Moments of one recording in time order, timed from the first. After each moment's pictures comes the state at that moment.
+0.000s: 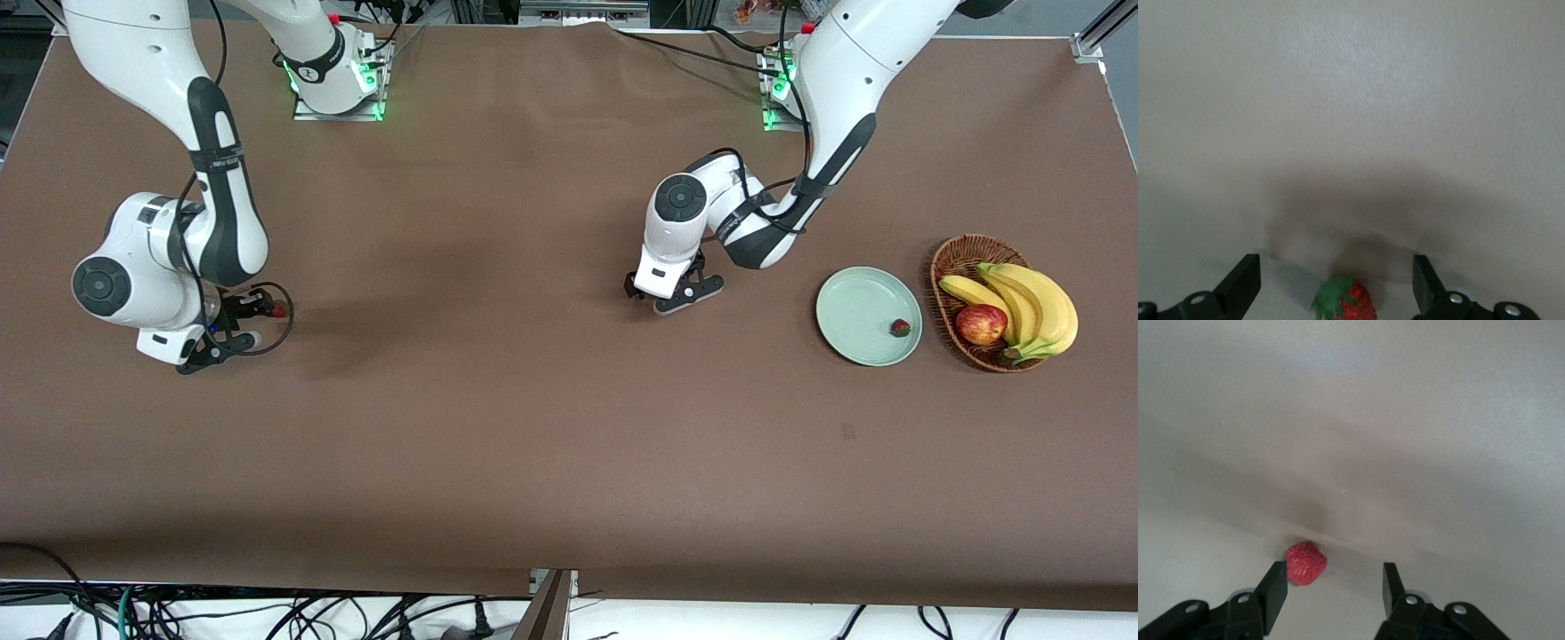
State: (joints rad) left arm -0.15 0.61 -0.51 -2.04 0.49 2.46 -1.40; right arm 0.45 0.52 -0.55 -1.97 0.24 2.22 -0.66
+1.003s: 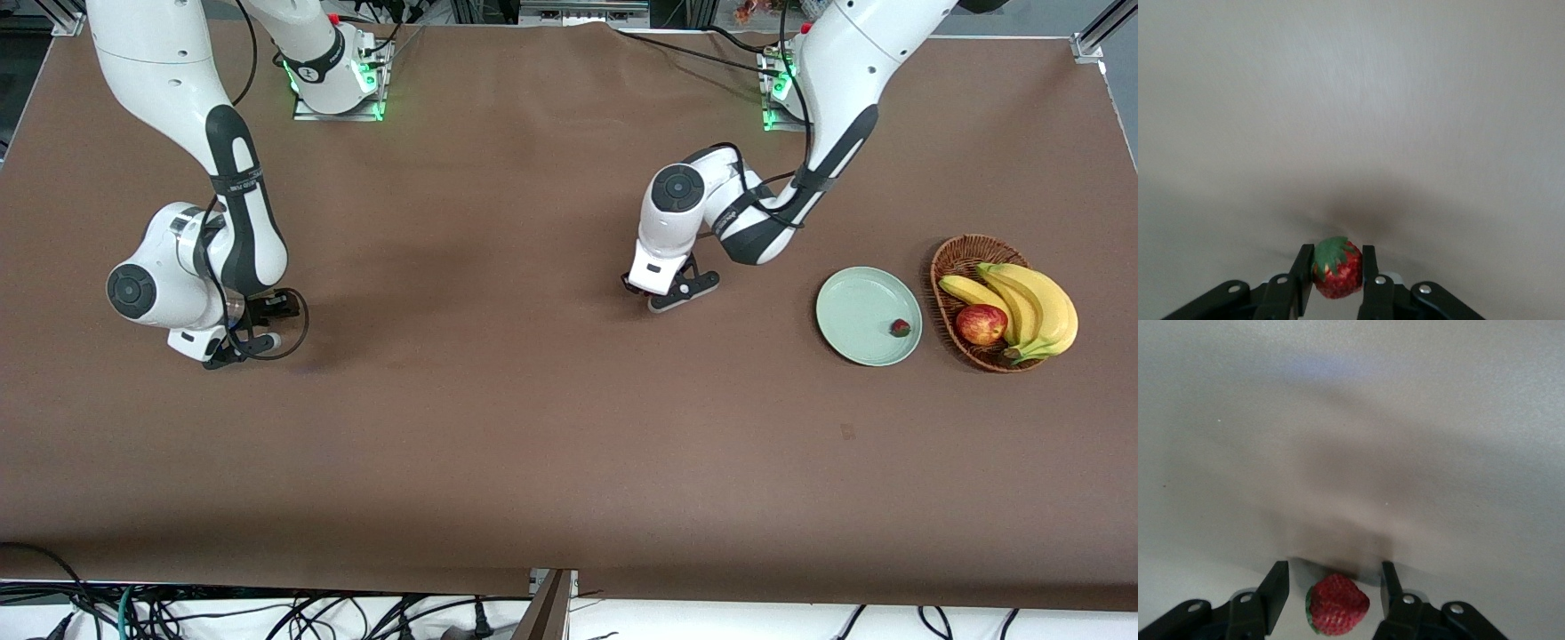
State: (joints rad) left arm -0.09 0.57 -0.56 -2.02 0.49 2.45 -1.42; right arm 0.45 0.58 -0.52 -2.02 0.37 2.27 -0.66
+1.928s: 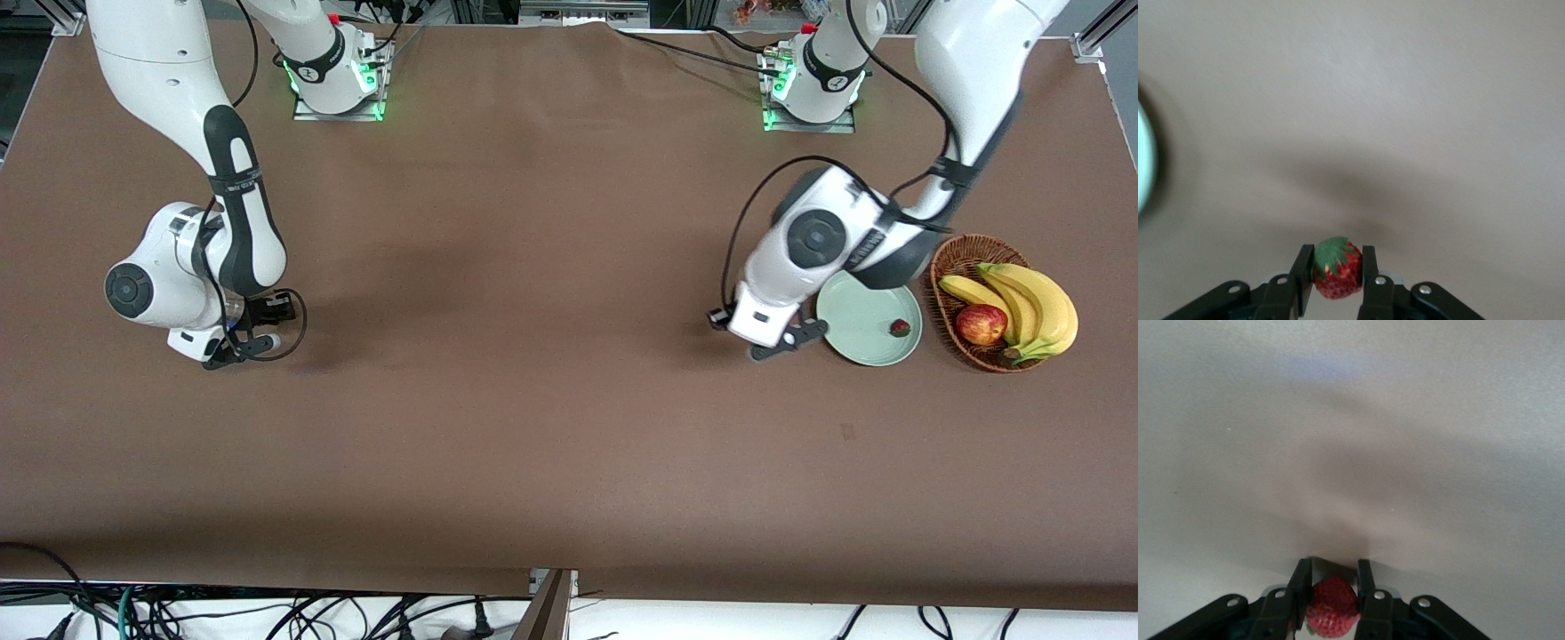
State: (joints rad) left arm 0.29 0.51 -0.69 -1.88 0.32 2.19 -0.91; right arm 0.45 0.58 -0.52 -2.02 0.40 2.27 -0.67
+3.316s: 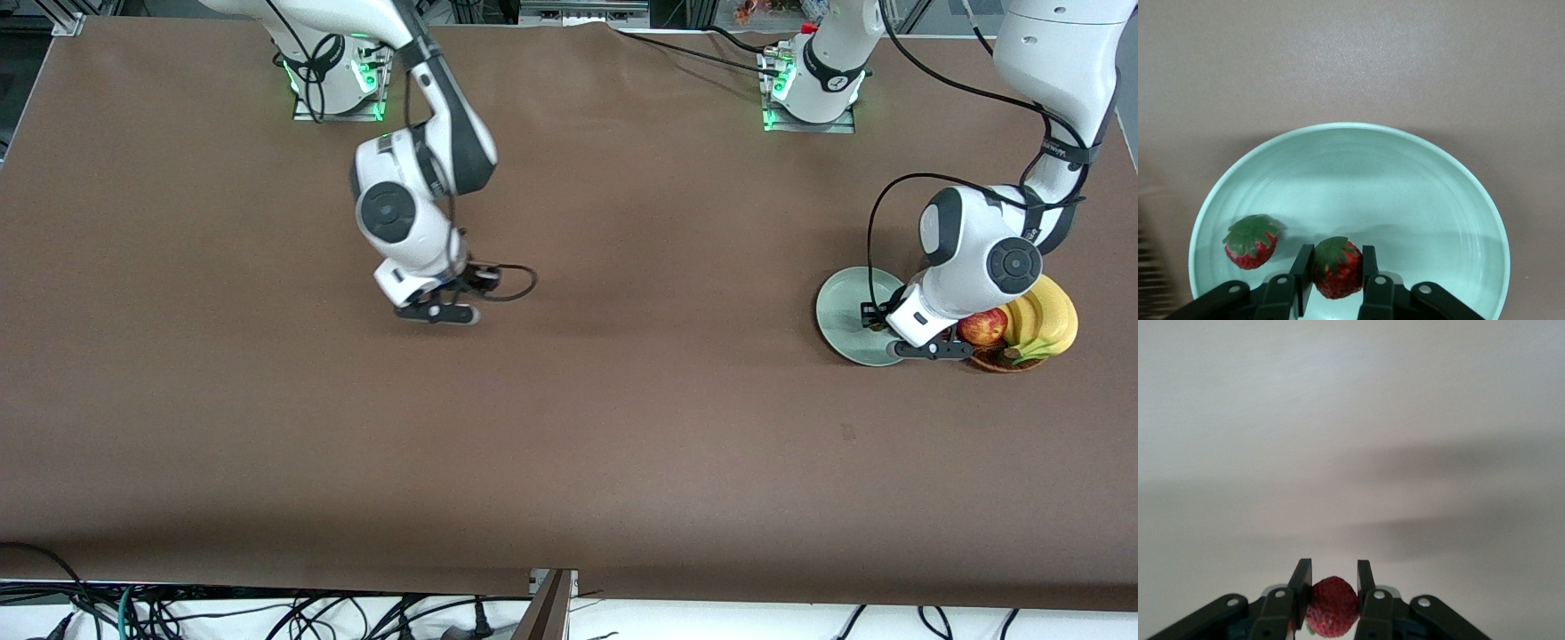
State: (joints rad) left arm 0.21 0.40 -0.12 -2.17 0.09 2.45 0.03; right arm 0.98 0.50 -0.39 -1.80 0.45 2.22 0.53
